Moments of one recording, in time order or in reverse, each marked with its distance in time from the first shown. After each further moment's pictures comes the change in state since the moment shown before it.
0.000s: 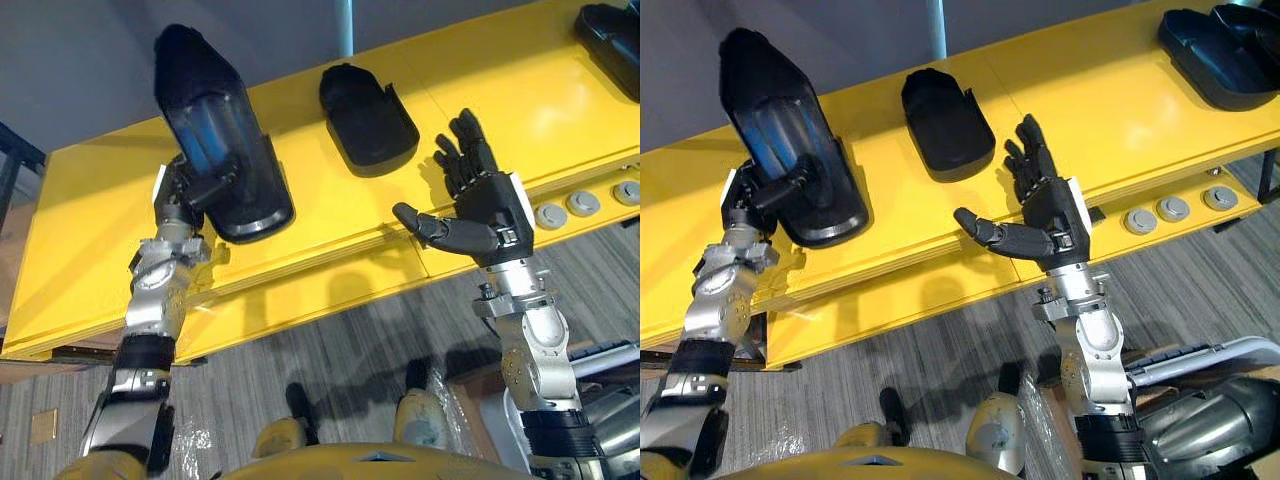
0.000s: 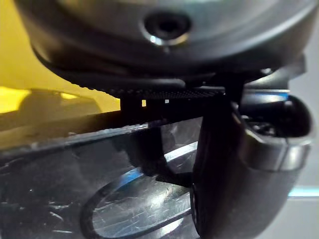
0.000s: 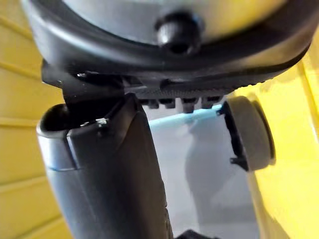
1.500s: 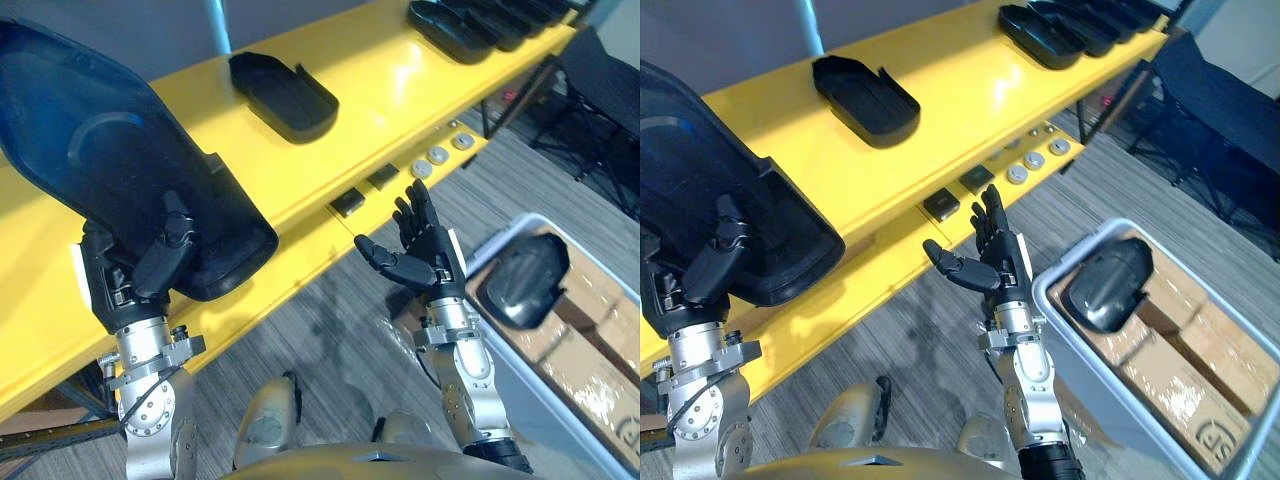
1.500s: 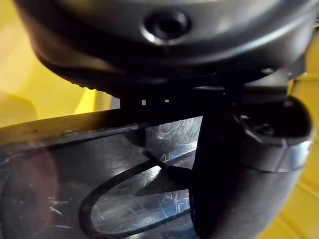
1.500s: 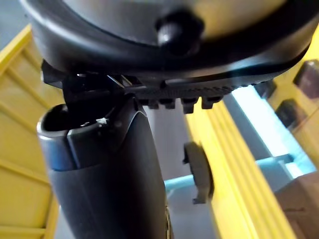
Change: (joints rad) left arm 0.767 -0.375 0.040 -0.903 0.311 -0.238 0.241; right arm 0.126 0.260 0.100 0.092 -0.133 -0.052 -0.187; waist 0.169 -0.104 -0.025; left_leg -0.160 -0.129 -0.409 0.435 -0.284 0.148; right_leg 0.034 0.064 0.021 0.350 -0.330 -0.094
